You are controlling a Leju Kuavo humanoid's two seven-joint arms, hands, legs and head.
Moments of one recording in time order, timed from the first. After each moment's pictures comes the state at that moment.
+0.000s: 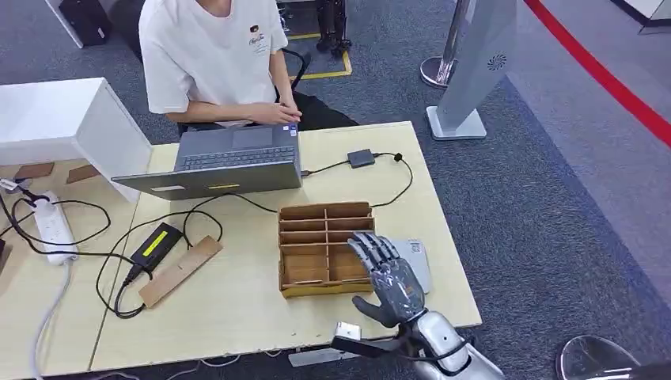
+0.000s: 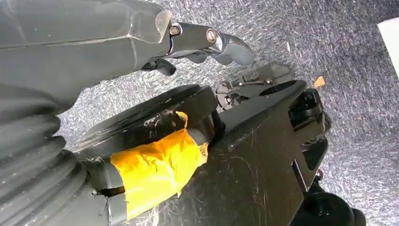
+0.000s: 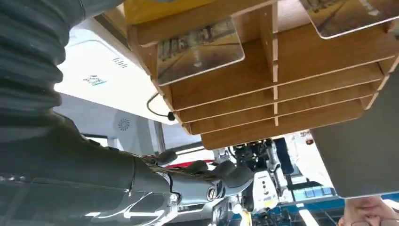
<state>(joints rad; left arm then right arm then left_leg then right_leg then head) -0.04 -0.19 0.70 -0.21 -0.94 0.01 -0.14 -0.19 -0.13 0.73 -1.24 1.00 -0.51 -0.07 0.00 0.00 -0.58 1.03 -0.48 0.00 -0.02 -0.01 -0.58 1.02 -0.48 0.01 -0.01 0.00</state>
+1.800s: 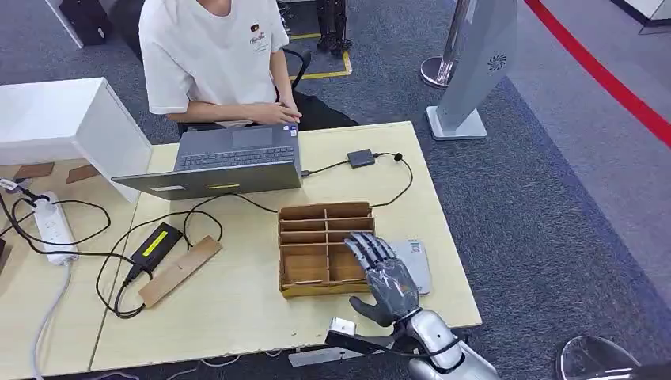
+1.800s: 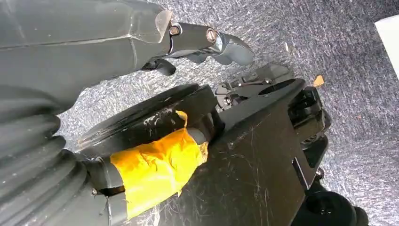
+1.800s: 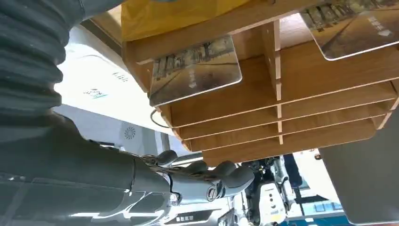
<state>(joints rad) -0.04 -0.19 0.70 -0.21 -0.96 0.01 -0.14 -0.21 -0.11 0.76 -1.19 0.98 -0.50 -0.02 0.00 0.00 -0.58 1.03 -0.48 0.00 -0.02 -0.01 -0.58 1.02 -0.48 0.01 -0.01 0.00</state>
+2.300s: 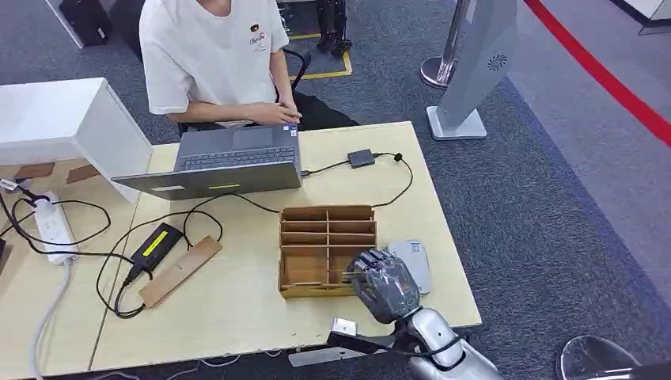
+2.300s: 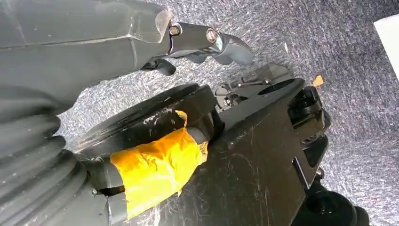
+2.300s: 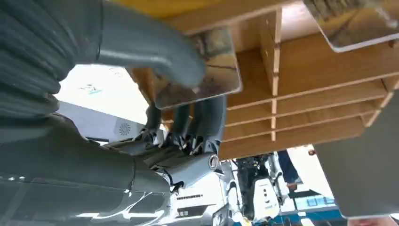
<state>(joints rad) -0.04 -0.19 0.71 -0.21 -0.97 0.01 -0.14 -0.22 -0.11 0.75 -1.17 0.95 -0.51 -0.06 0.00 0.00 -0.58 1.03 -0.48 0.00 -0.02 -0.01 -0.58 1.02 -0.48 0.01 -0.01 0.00</state>
